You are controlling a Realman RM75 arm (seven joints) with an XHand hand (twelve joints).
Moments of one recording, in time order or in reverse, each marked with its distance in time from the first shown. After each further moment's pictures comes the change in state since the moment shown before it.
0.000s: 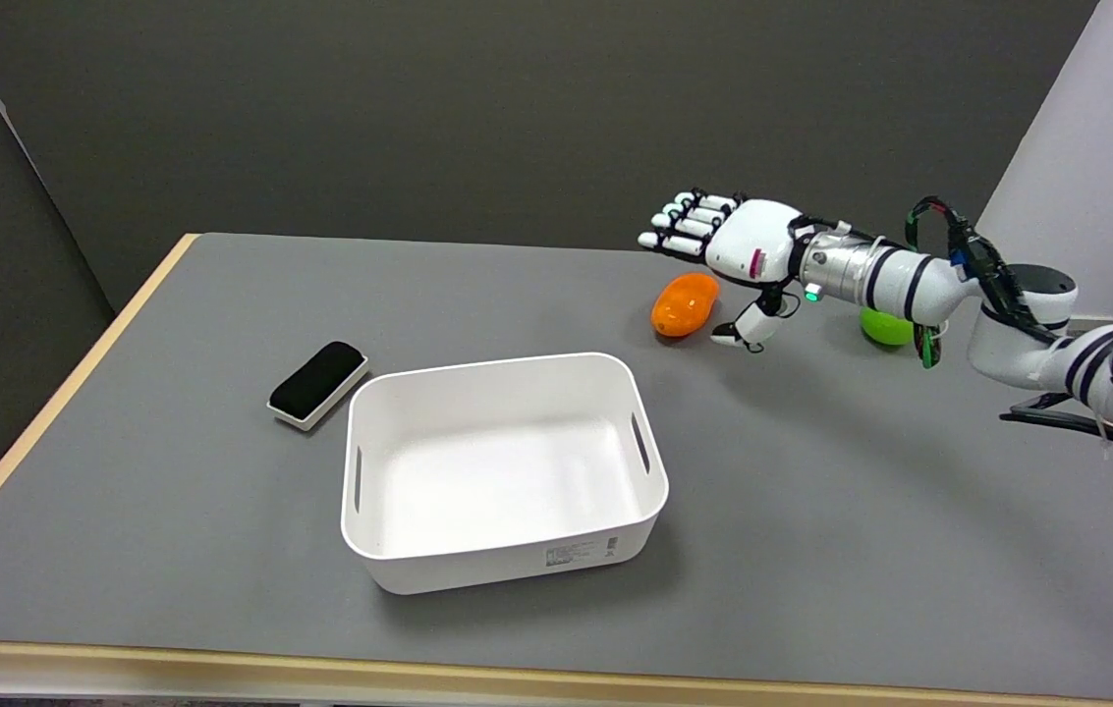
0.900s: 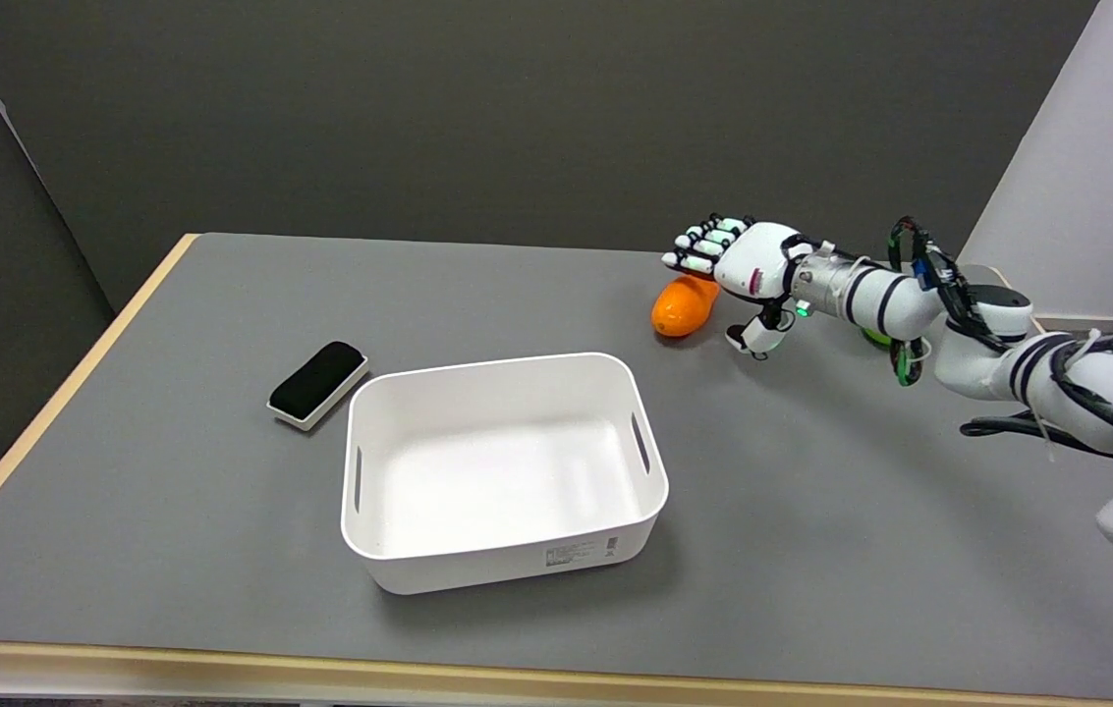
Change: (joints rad) arm 0.096 -0.140 -0.079 -0.298 0.069 -0.051 -0.184
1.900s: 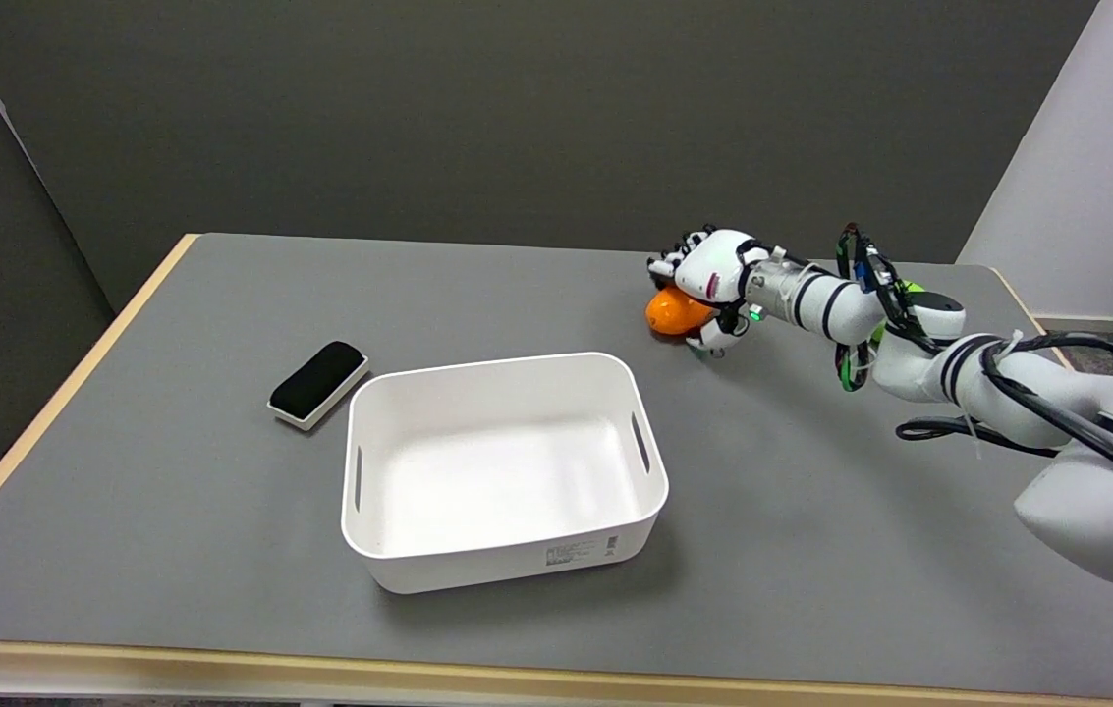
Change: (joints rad) arm 0.062 -0.153 -0.010 -0.140 0.010 -0.036 -0.039
